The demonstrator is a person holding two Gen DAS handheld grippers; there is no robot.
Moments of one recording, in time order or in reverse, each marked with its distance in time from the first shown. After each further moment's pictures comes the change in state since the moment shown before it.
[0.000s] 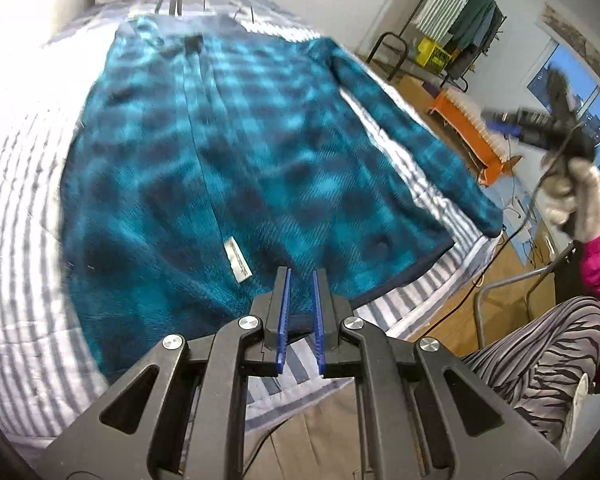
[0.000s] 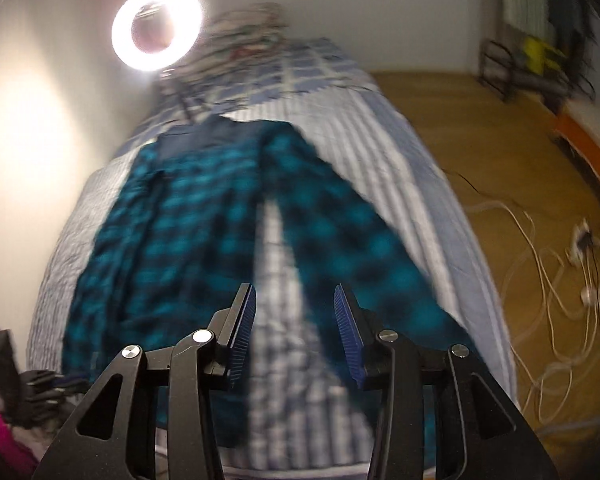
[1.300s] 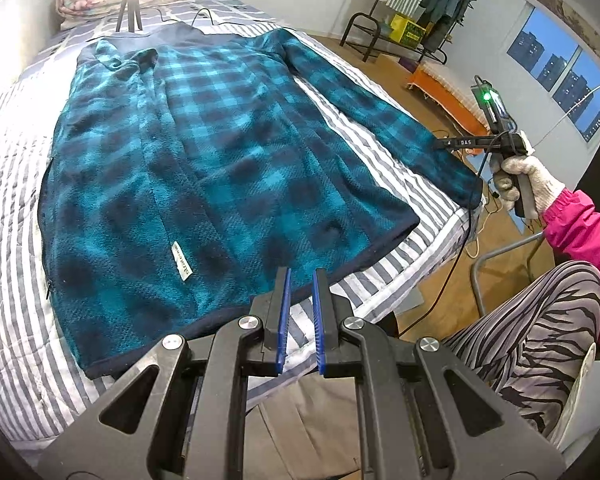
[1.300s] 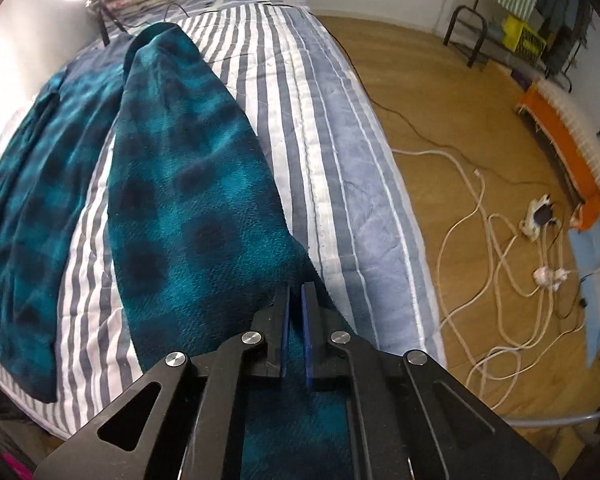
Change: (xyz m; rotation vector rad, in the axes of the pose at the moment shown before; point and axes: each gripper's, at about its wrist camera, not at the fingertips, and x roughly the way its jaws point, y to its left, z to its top) left arm 0.000 -0.044 0.000 0.125 0.056 -0.016; right arm 0.069 -0.090 -0.044 -0.092 0.189 -0.235
